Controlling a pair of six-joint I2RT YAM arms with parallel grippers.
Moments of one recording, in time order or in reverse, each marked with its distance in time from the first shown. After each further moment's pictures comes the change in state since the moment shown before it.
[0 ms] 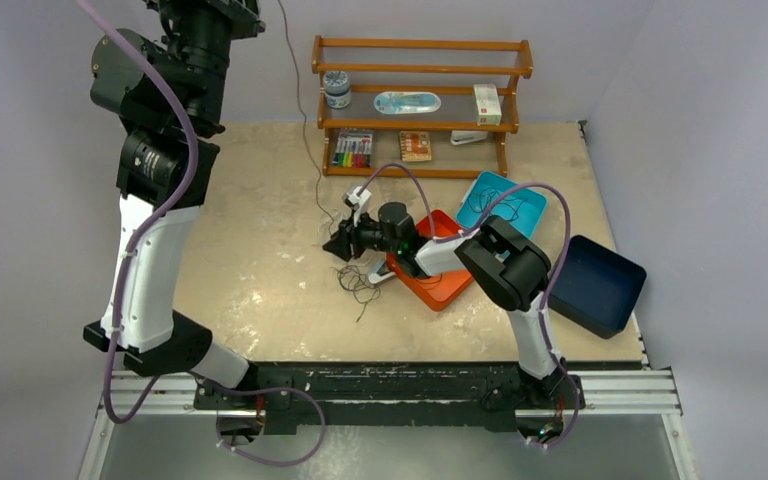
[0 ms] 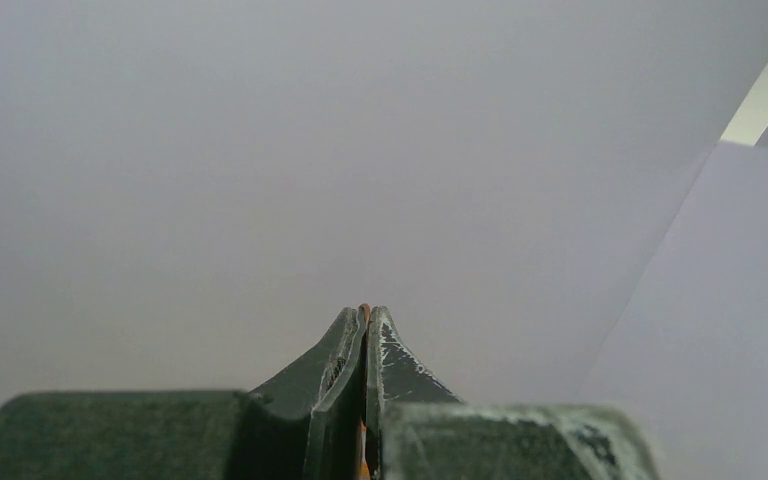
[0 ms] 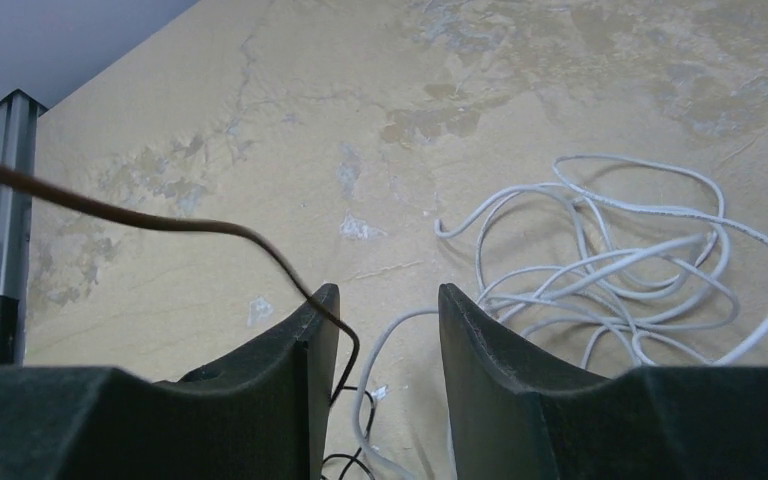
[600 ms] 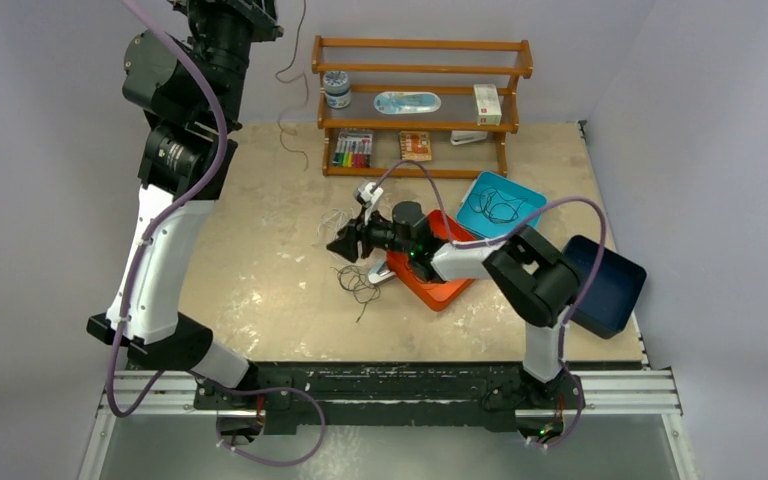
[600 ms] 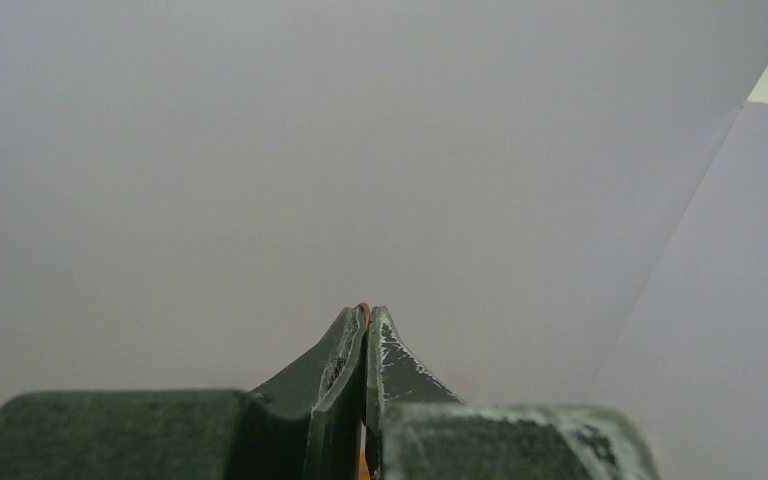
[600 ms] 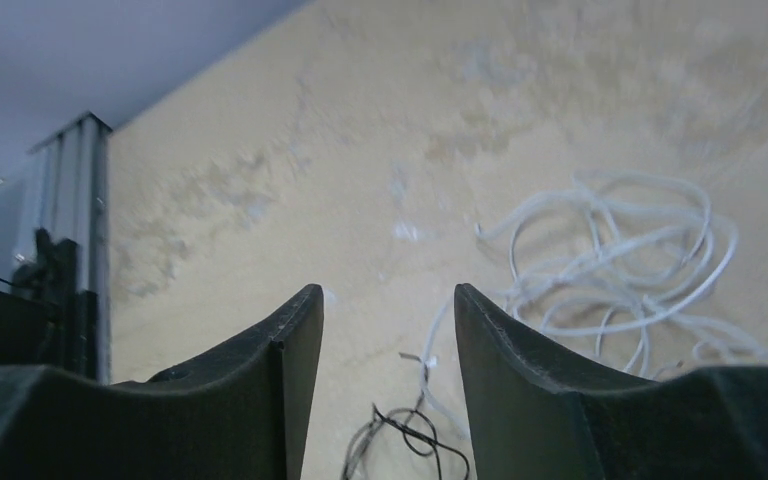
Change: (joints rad) left arm 0.000 0.029 -0.045 0.092 0.015 0.043; right arm 0.002 -0.144 -0.130 0.002 -0.006 0.032
